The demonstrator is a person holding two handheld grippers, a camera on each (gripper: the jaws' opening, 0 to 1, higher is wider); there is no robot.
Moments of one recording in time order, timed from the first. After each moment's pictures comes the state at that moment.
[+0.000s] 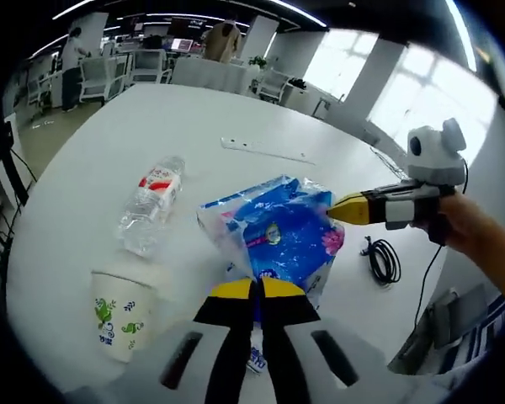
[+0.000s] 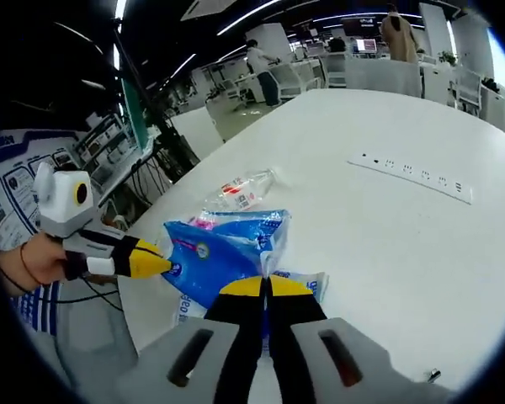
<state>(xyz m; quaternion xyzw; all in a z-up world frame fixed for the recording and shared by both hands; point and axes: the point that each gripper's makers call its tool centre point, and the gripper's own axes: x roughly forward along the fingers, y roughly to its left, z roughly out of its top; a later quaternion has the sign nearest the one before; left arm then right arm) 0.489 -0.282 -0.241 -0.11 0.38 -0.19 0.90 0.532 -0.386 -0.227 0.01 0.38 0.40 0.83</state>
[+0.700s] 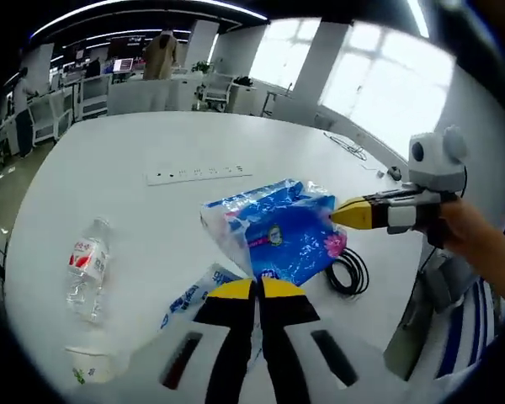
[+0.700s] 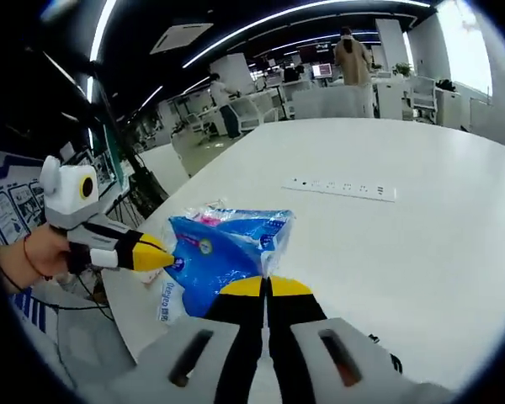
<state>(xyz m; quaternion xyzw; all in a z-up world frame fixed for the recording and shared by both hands) 0.516 -0.391 -0.196 -0.05 0.35 -0.30 0.88 0.528 -0.501 -0.182 0.05 0.33 0.30 0.89</state>
